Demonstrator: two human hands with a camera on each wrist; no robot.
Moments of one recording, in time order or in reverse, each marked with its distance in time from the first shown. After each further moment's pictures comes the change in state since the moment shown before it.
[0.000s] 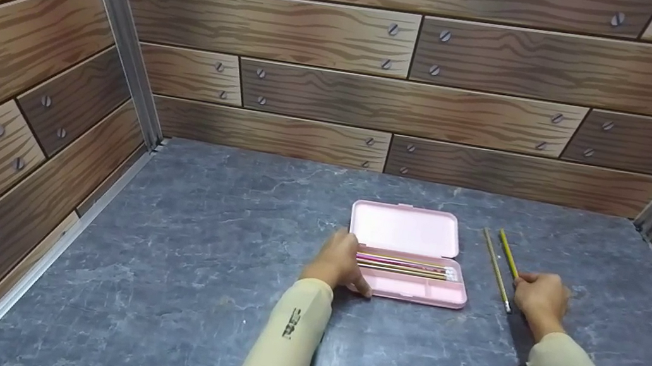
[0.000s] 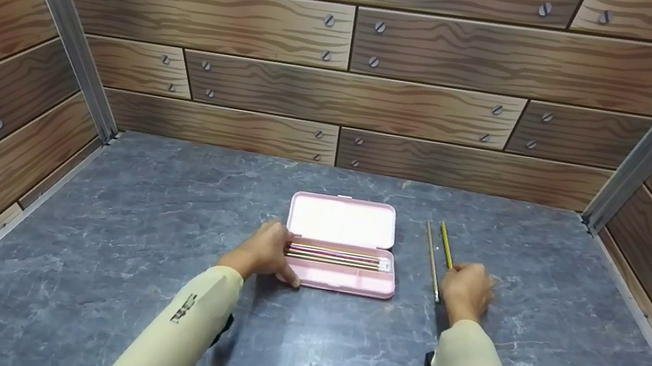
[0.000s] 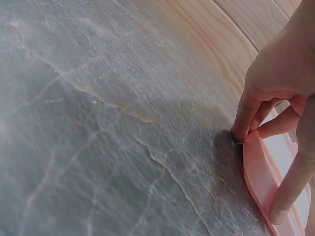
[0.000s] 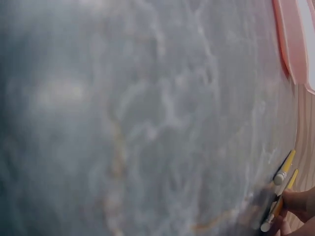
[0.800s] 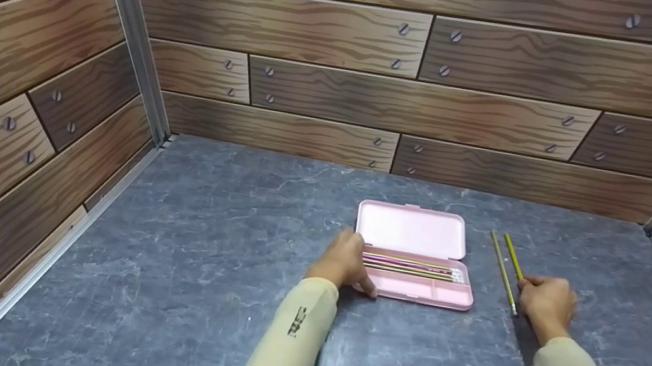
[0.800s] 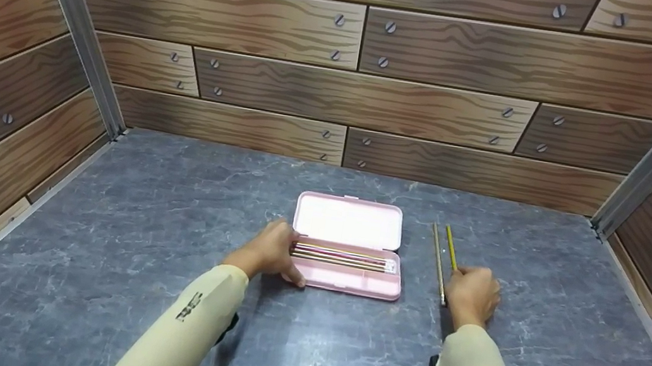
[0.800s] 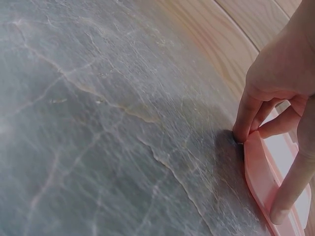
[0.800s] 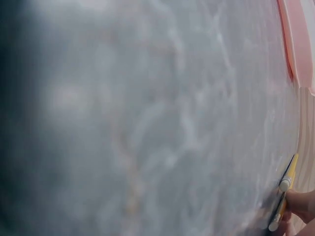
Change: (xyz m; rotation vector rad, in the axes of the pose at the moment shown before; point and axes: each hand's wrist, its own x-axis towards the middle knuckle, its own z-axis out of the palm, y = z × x) left_hand 0.000 0.000 0.000 0.001 -0.019 -0.034; right_hand 0.001 -0.002 0.003 -0.012 0.000 0.024
